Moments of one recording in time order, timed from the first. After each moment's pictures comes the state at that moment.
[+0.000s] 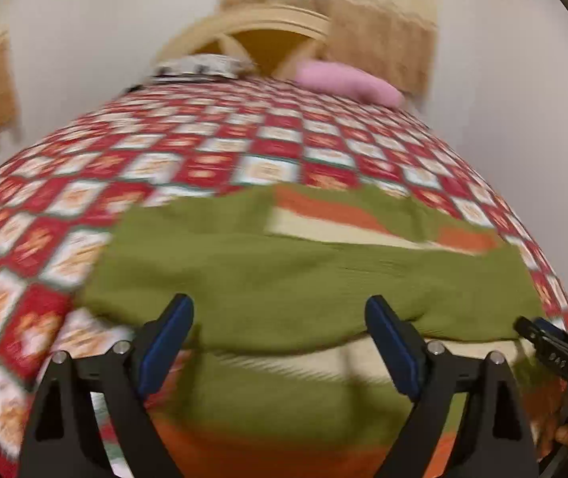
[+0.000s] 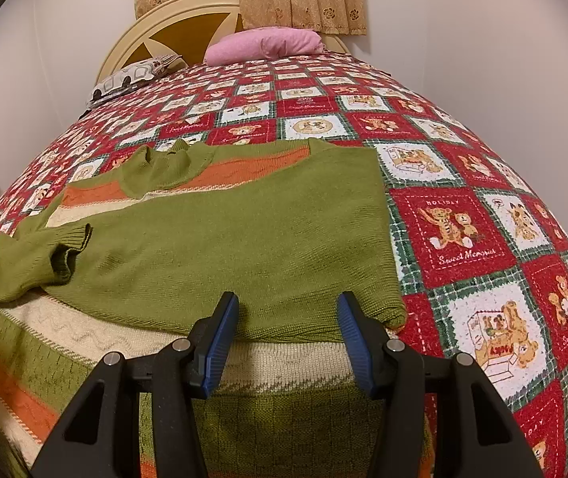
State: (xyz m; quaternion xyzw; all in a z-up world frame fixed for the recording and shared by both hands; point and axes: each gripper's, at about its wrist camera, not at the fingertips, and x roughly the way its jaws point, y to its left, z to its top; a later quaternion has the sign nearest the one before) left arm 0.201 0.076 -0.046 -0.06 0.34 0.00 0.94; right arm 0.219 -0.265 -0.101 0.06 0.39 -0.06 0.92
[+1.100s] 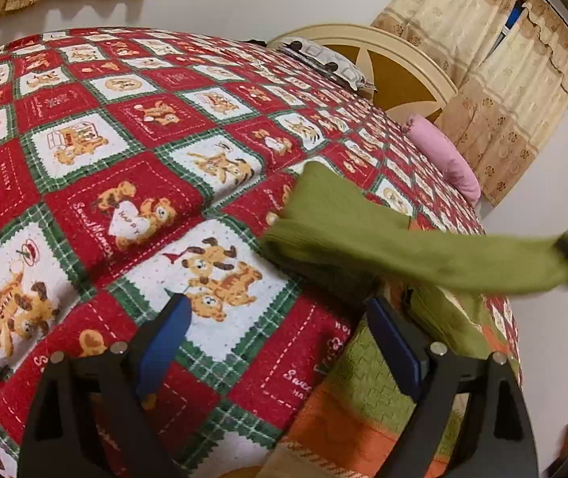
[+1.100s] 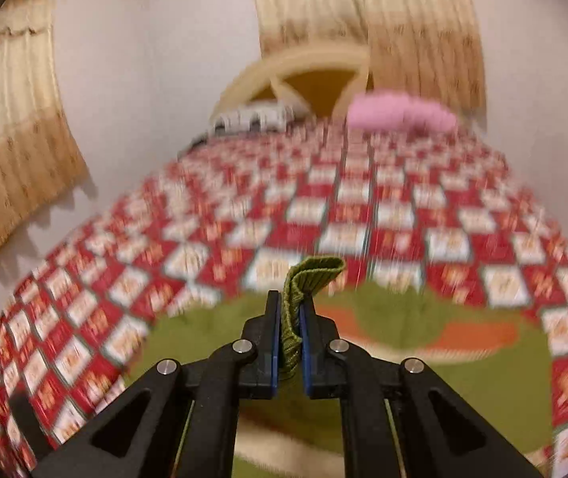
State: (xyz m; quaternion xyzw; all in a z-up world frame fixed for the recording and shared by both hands) left arm 0.174 0.175 -0.091 -0.29 0.33 0.09 0.89; right arm 0.276 -0.086 0.047 0.03 0.27 0.12 0.96
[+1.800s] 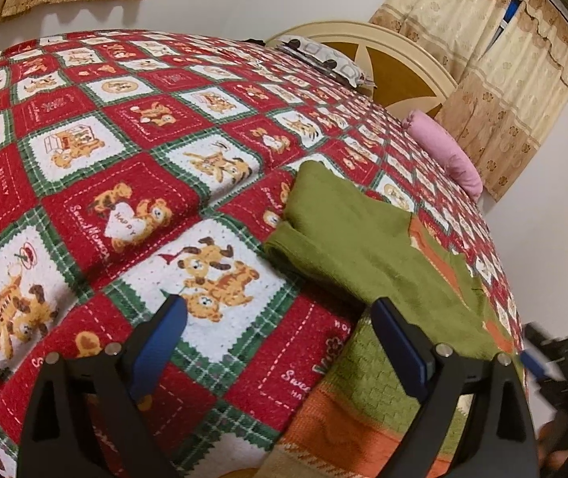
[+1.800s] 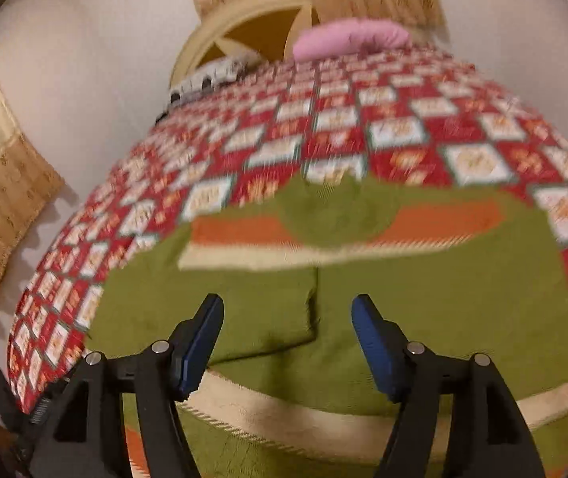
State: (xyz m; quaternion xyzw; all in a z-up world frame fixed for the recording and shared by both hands) left arm 0.177 0.171 -0.092 -0.29 0.34 0.09 0.89; right arm 0.289 -0.159 -0.064 0.12 0.40 0.10 0.90
